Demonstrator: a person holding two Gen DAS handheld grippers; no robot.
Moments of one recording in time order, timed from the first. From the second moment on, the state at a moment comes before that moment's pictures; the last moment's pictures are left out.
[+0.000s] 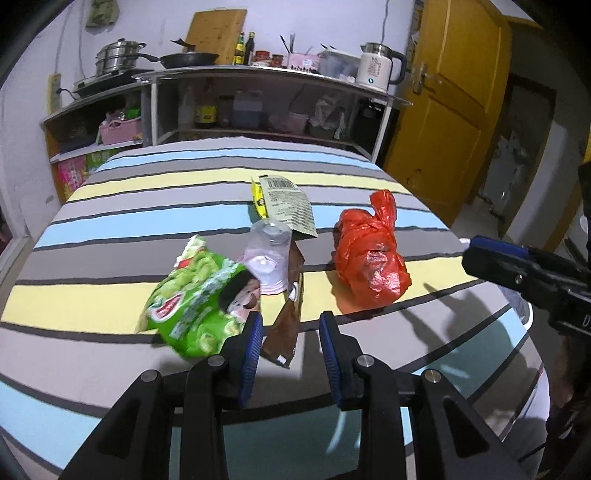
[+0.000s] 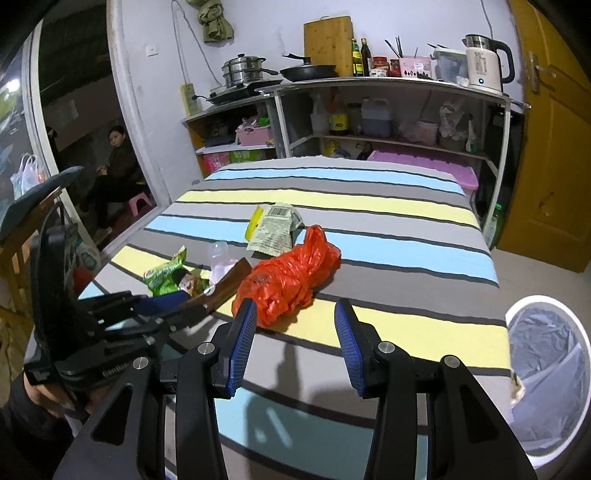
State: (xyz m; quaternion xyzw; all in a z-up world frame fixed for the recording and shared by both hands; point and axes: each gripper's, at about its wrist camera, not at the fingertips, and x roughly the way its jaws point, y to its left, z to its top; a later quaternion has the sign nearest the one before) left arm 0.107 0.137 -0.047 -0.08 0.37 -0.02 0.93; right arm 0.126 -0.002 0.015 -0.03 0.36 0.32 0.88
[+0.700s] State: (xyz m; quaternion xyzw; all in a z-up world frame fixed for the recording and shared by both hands) left arm 0.089 0.147 -0.052 -0.10 0.36 -0.01 0.93; right arm 0.166 0.042 -0.017 0.01 0.44 0.31 0.84
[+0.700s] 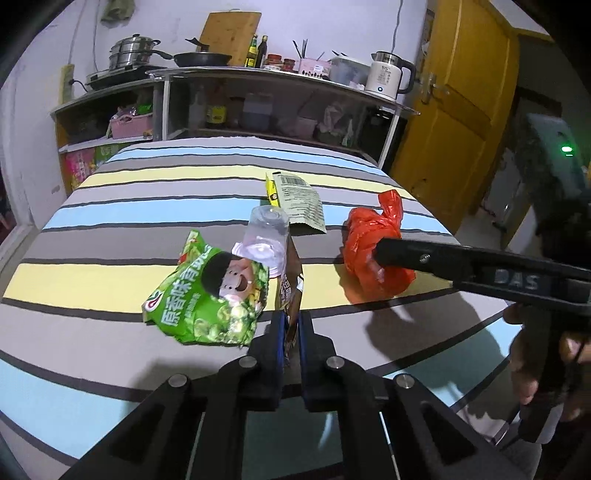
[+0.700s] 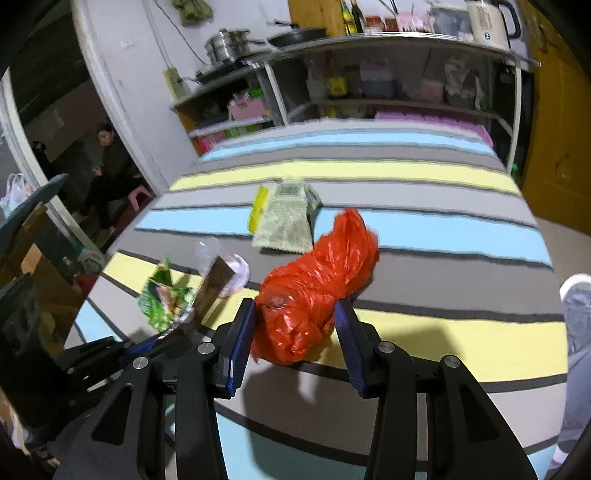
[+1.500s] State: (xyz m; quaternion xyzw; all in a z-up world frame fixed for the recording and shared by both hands) left arm 0.081 0.127 -0.030 -0.10 0.34 -0.01 0.94; right arm 0.144 0.013 -0.001 0.01 0.41 0.32 0.86
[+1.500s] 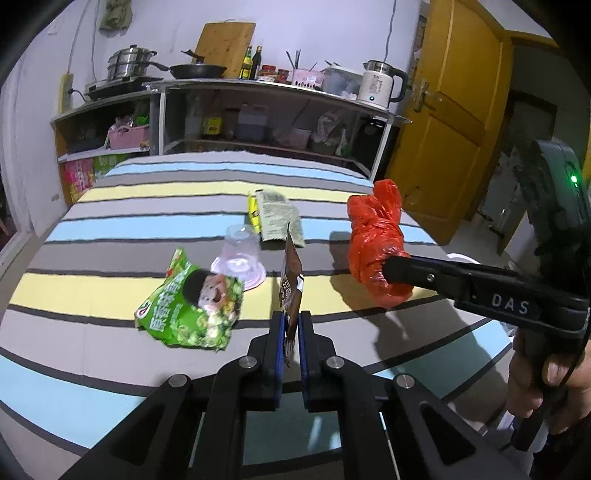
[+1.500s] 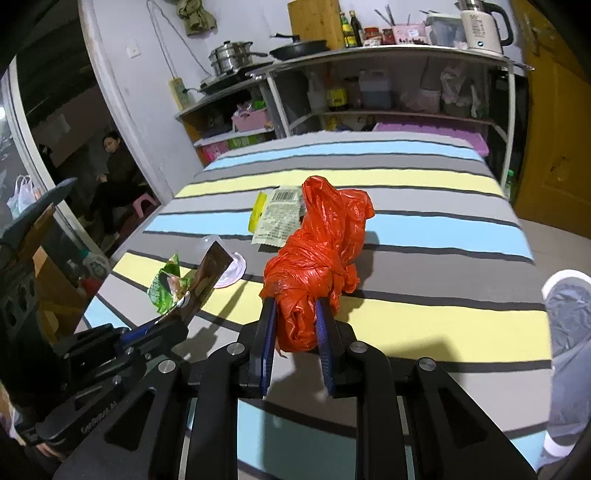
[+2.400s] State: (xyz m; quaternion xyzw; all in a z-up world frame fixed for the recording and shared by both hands) left arm 0.119 -0.003 0.013 -0.05 0.31 -0.12 0.94; right arm 0.115 -0.127 0.028 0.06 0.36 0.22 0.90
